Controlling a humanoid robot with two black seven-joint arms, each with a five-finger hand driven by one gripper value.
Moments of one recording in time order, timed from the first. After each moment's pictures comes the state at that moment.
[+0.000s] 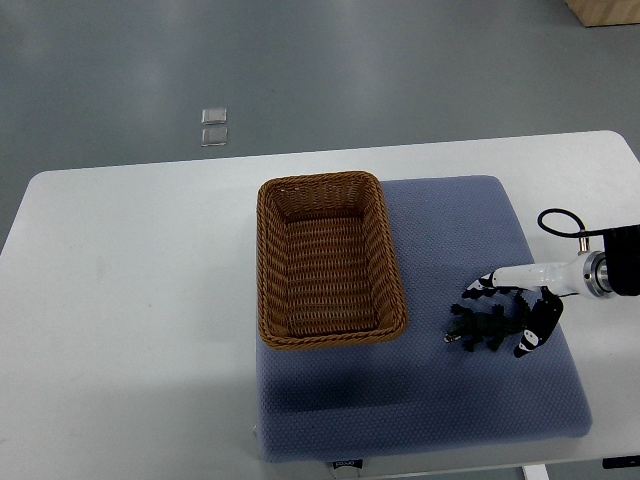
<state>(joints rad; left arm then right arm) -0.02 0.00 -0.09 -0.13 0.04 0.00 0.02 0.51 -0.79 0.69 1.52 -1.47 0.61 -0.19</state>
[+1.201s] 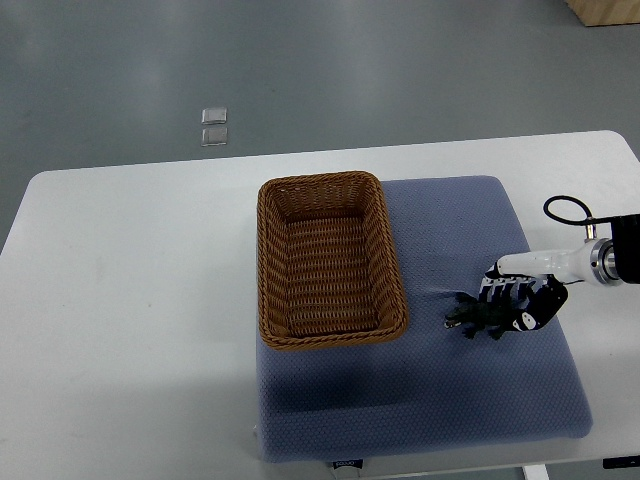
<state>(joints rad) -0.01 0.00 -0.09 -0.13 0.04 0.00 0.02 0.54 -0.82 0.71 1.52 -1.48 0.61 -0.17</state>
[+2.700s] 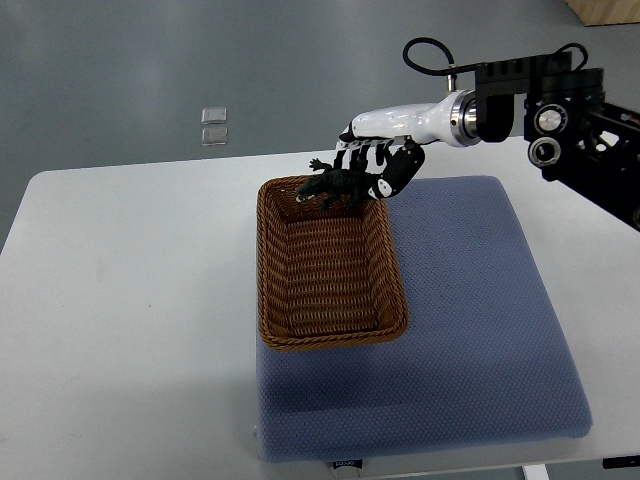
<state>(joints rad) -0.01 0.00 -0.09 -0.14 0.04 0.00 0.02 1.07 -0.39 0.62 1.28 -1.51 0.61 -0.17</state>
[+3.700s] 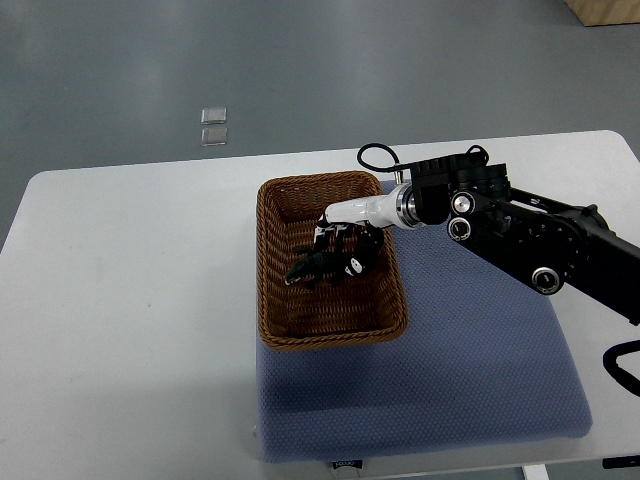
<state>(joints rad) -0.01 0.00 -0.09 -0.14 0.04 0.00 0.02 0.91 -0.16 0.62 1.07 -1.63 0.61 -0.17</state>
